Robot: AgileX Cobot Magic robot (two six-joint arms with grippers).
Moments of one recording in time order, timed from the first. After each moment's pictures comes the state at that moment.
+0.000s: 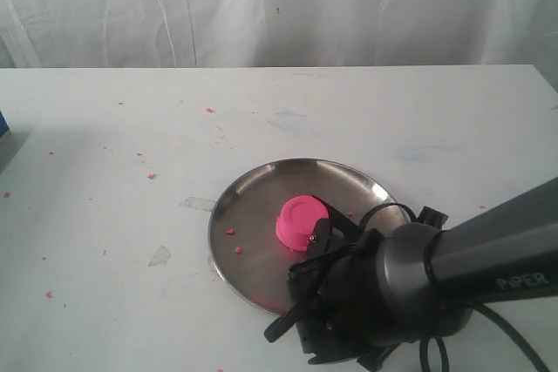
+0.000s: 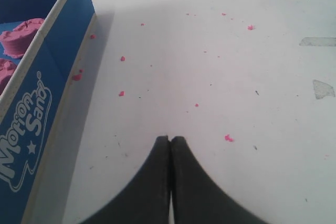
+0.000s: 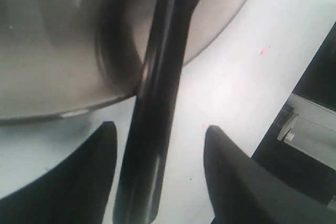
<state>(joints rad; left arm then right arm) 0.03 0.00 0.02 0.07 0.43 0.02 1.01 1.90 -0.83 -0.95 1.06 0.80</state>
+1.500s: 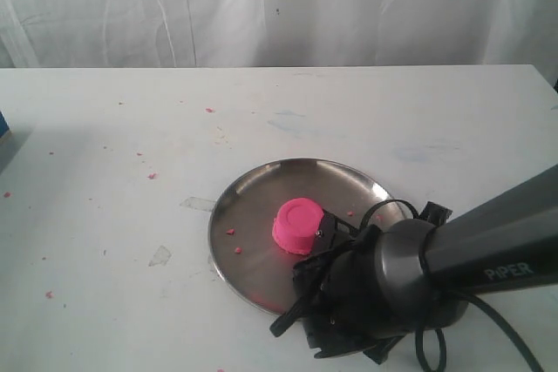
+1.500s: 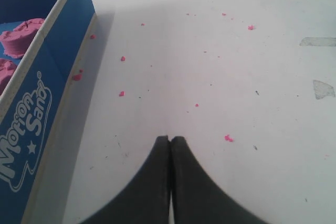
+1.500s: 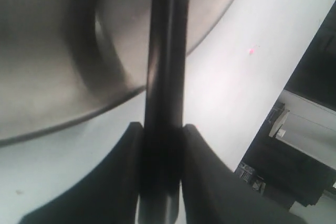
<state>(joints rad) 0.03 0.00 0.02 0.07 0.43 0.02 0.98 1.92 -0.83 -1.00 1.06 0.83</state>
